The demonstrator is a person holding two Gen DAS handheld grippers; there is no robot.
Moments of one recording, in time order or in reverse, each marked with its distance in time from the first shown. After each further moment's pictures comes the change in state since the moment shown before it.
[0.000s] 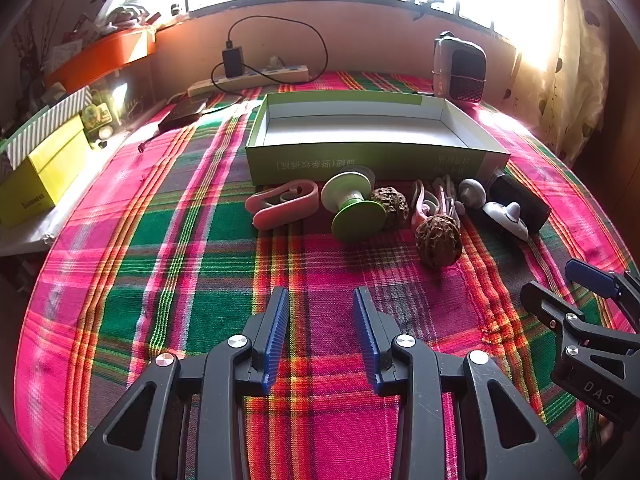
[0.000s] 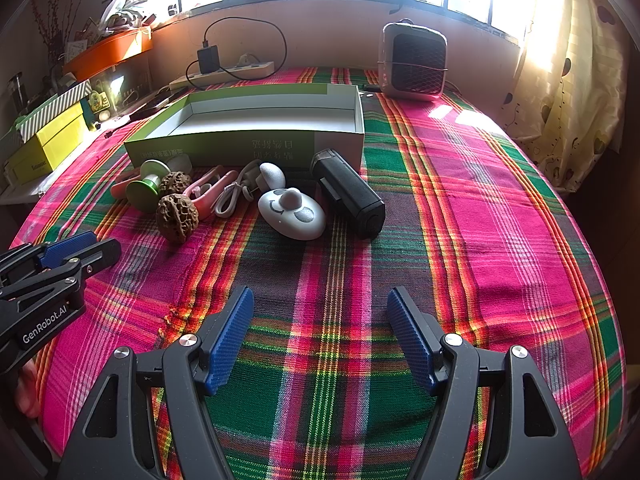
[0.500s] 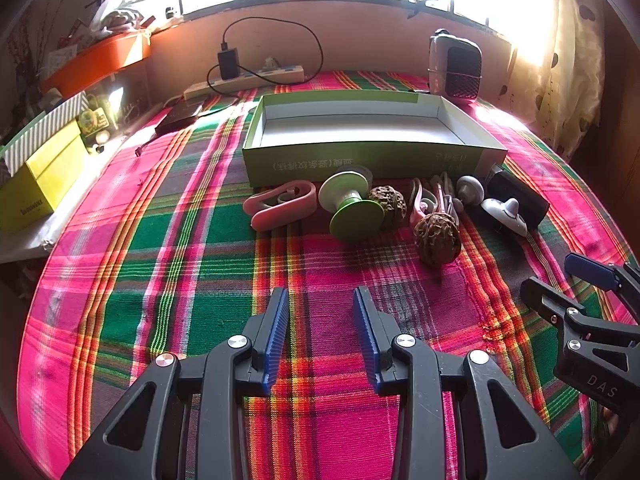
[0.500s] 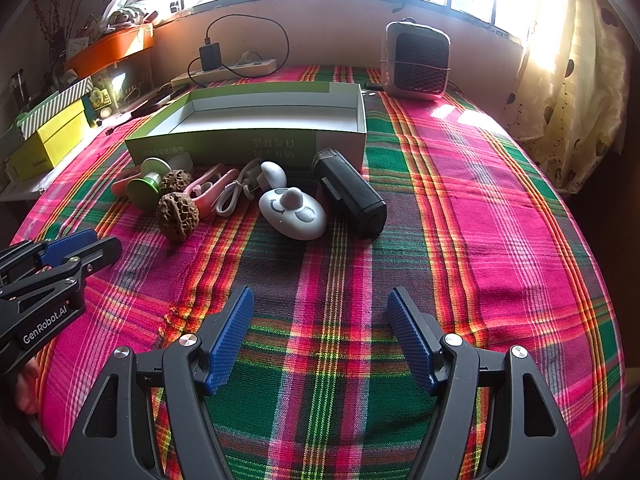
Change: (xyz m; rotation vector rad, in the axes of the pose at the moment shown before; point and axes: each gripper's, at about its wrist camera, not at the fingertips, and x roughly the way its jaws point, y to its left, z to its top) left arm 0.001 0.003 -0.003 0.021 0.002 -0.011; right arm 0.001 -0.001 0.000 -0.010 0.009 0.007
